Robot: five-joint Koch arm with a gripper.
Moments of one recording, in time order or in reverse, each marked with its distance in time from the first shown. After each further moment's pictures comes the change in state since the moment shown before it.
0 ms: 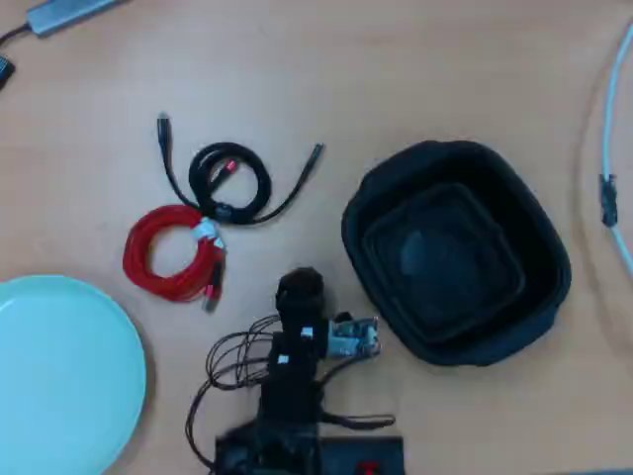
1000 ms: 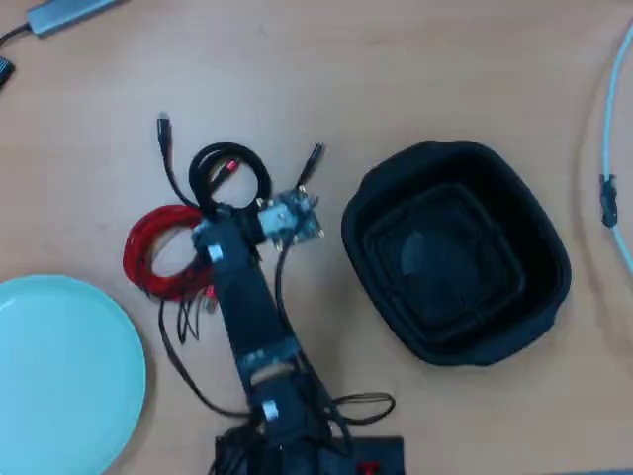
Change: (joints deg) arm -28.6 -26.2 -86.0 94.6 7.6
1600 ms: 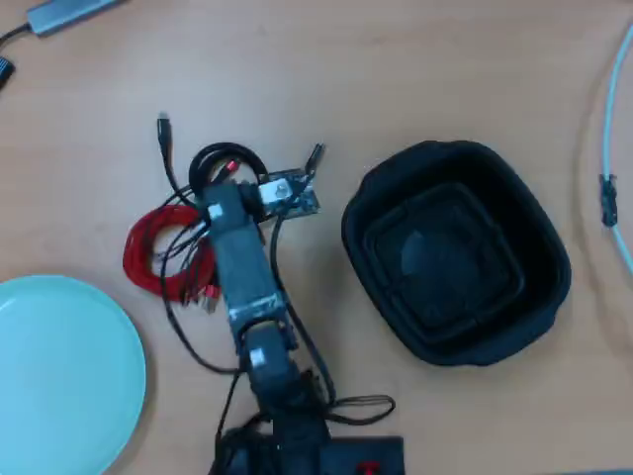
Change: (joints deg) arm 4.3 -14.9 -5.7 0.4 -2.6
